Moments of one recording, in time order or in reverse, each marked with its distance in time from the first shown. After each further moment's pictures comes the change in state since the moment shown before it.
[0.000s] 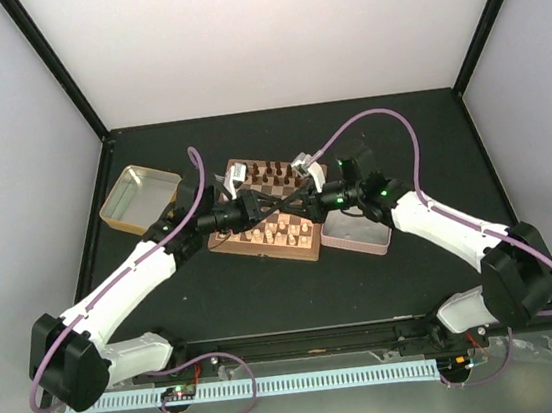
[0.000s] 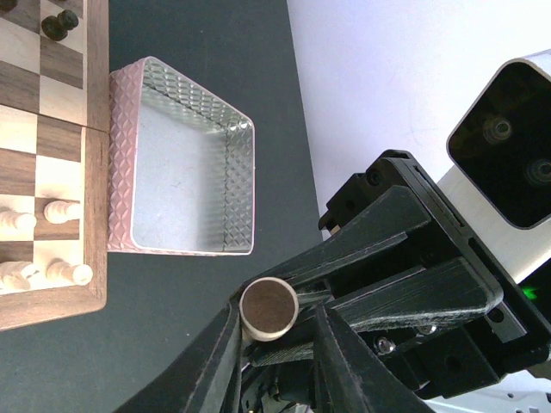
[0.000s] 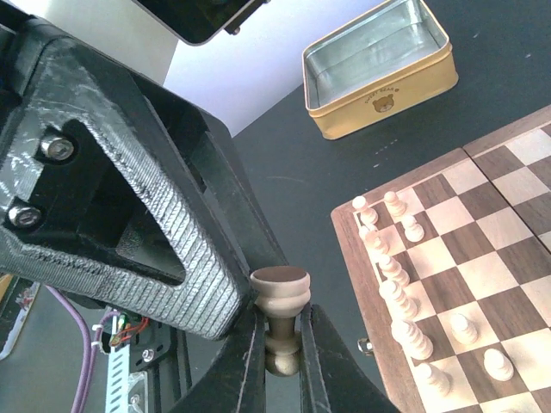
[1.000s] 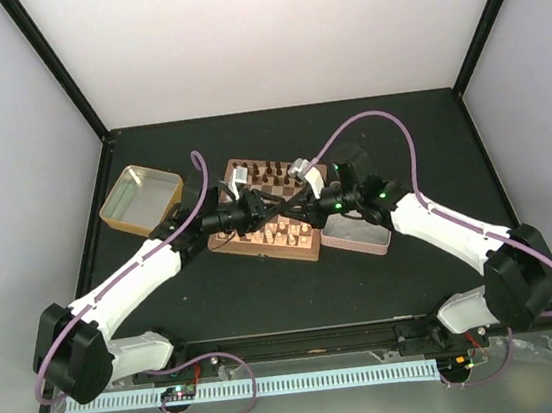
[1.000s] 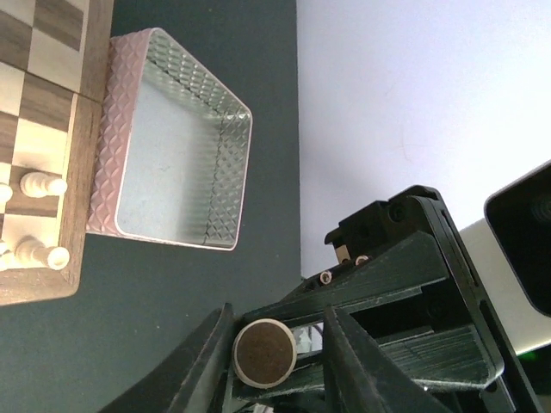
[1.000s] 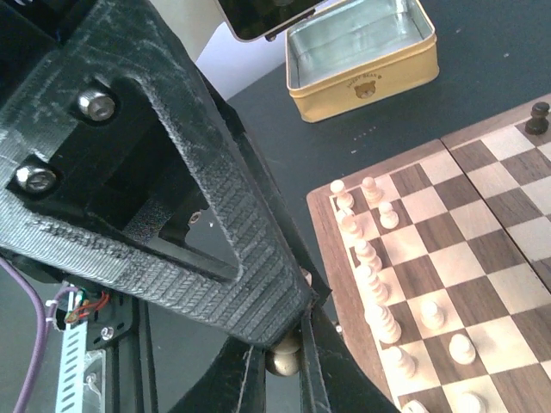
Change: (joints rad) left arm 0.002 0.037 -0.036 0.091 0.024 -0.156; right arm 0.029 -0.013 0.006 -0.066 0.075 -0.119
